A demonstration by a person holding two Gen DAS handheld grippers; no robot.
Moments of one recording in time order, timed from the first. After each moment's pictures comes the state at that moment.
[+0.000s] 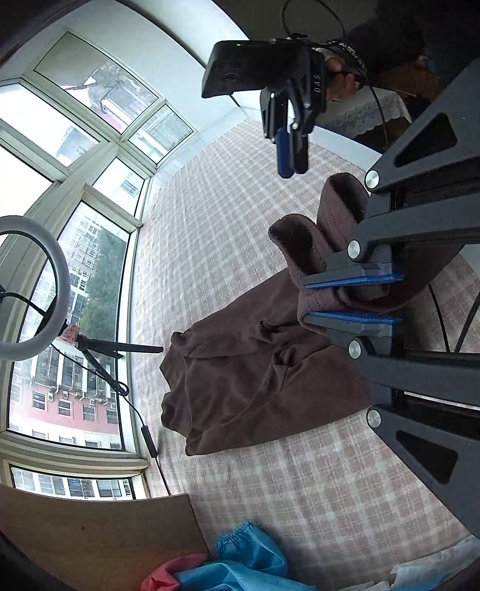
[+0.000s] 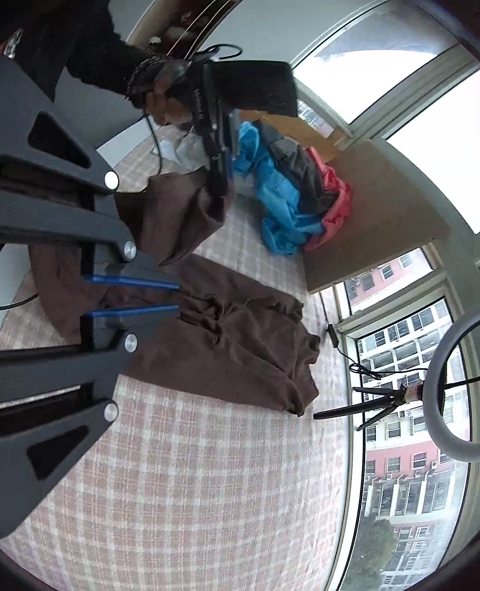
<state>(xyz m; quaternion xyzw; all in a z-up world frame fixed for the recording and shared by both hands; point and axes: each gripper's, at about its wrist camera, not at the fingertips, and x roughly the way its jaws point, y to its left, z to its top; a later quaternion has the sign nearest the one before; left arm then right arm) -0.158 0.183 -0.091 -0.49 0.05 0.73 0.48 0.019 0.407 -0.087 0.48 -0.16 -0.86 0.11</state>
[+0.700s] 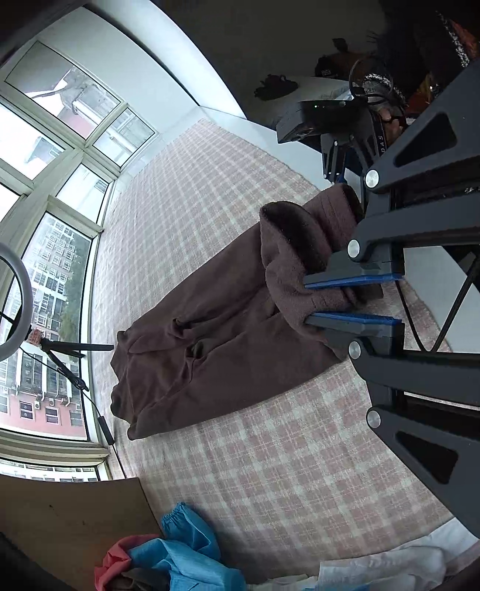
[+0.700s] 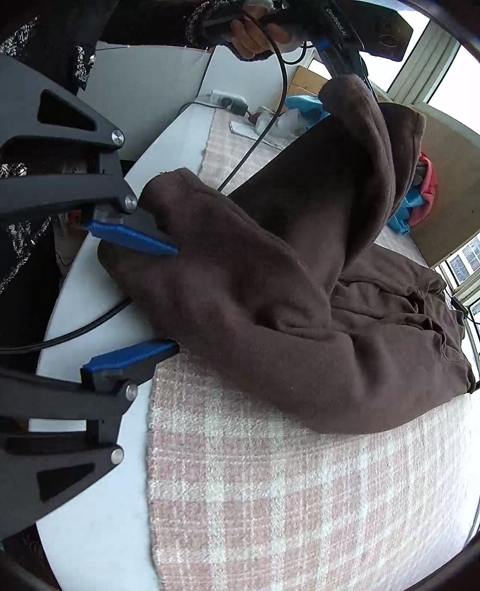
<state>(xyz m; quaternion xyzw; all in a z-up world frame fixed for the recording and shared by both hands) -0.080 0.110 -0.108 -0.51 0.10 0.71 0.48 0.152 0.310 -0.242 0.50 -0.27 -0.82 0.09</state>
